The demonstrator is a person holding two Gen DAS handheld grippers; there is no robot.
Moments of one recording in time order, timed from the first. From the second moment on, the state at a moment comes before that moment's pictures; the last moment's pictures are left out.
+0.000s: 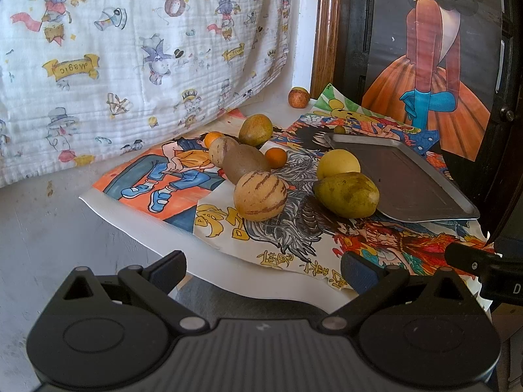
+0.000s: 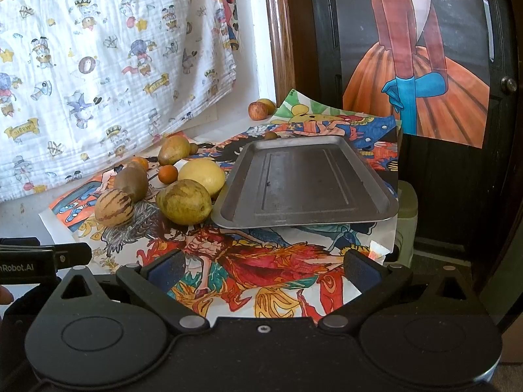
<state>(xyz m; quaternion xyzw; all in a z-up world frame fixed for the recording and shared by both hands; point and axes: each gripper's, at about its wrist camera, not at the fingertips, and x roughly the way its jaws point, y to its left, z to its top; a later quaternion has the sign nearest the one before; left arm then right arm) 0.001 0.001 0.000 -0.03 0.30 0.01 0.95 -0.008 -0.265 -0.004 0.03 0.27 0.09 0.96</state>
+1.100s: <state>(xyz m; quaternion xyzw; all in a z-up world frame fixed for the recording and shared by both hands) 0.001 0.000 -0.004 -0.03 0.31 0.01 0.95 -0.006 -0.264 -0.010 0.03 0.28 0.09 0.96</state>
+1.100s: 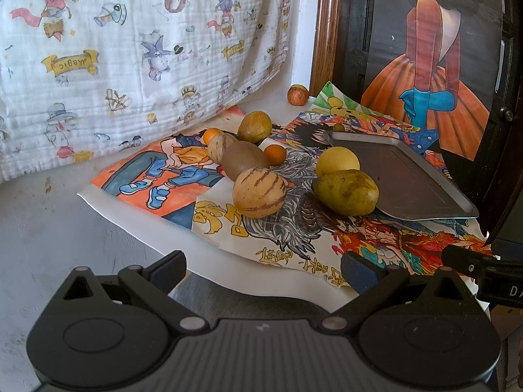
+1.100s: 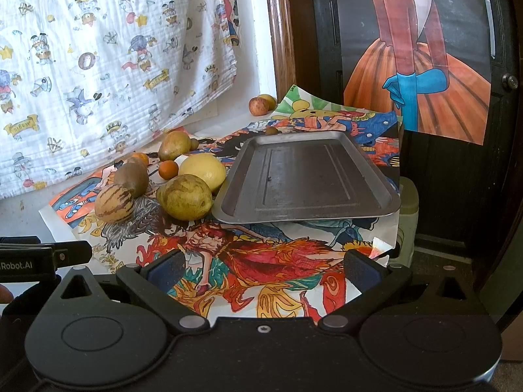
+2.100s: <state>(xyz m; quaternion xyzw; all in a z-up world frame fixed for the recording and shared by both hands) 0.024 0.033 -0.004 -0.08 0.31 0.03 0.95 0.036 -0.261 0.021 0.03 0.28 0.17 0.94</state>
